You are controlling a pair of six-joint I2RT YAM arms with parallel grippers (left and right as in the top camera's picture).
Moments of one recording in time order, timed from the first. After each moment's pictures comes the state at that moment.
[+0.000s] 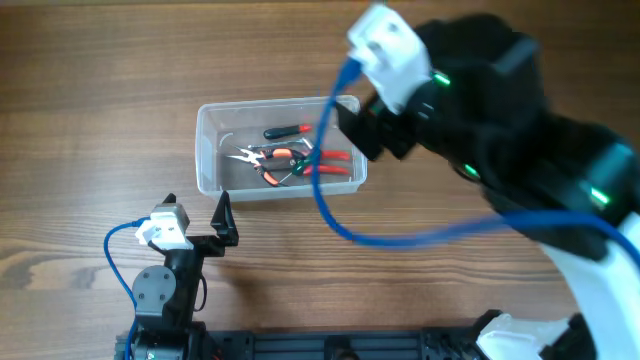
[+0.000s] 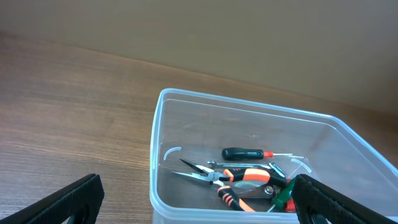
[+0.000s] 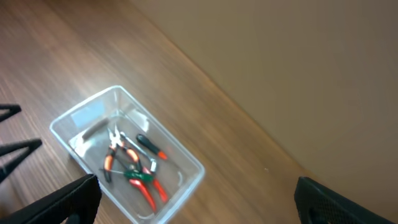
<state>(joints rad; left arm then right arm) -0.07 0.05 0.04 -0.14 0.01 -0.26 0.70 1.47 2.12 -1.20 0.14 -0.32</state>
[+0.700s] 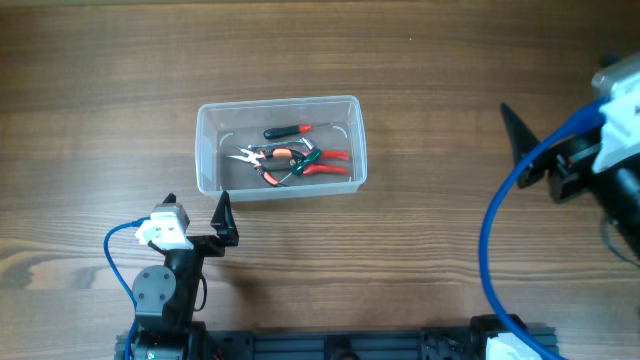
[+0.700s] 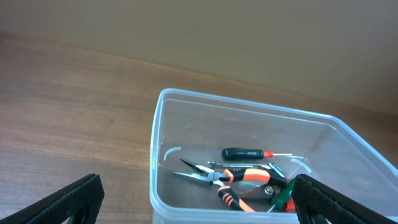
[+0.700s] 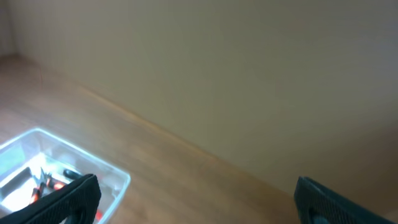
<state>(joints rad) -0.07 0.05 0.04 -0.14 0.01 -0.26 0.03 0.97 1.68 -0.92 -0.28 -0.38</state>
